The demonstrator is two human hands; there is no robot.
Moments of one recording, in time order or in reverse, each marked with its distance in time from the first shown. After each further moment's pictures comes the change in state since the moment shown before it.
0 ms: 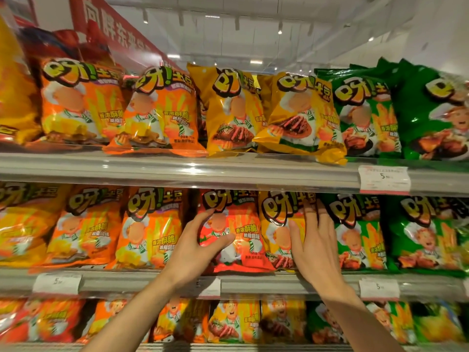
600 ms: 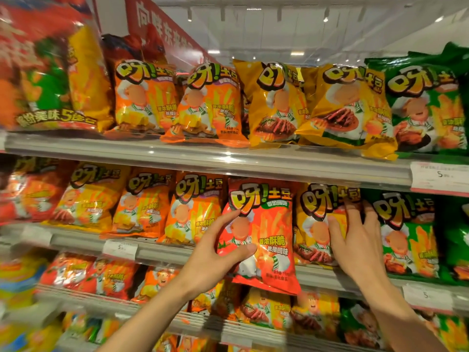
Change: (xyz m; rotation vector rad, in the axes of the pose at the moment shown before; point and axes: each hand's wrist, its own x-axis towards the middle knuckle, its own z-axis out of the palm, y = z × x) left_hand -0.062 0.010 -0.030 -0.049 0.000 0.029; right_hand 0.000 -0.006 -0.012 0.088 -0.059 0.060
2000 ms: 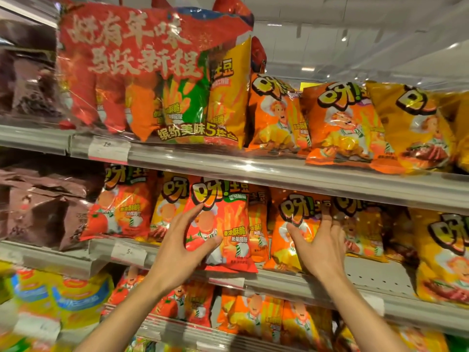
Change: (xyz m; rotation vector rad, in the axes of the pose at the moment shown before) left_hand -0.013 -0.112 -0.294 0.196 0.260 0.119; right_hand -0.044 -0.279 0.152 -0.019 -0.136 0.152
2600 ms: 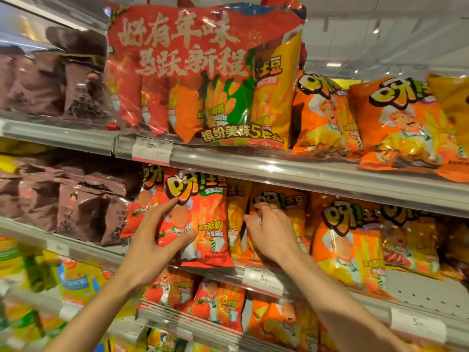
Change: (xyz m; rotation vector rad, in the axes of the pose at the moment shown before) left_hand -0.006 -0.040 -0.103 0.093 0.135 -0.043; right_hand -0.021 -0.150 0.054 0.080 -0.236 -0.500
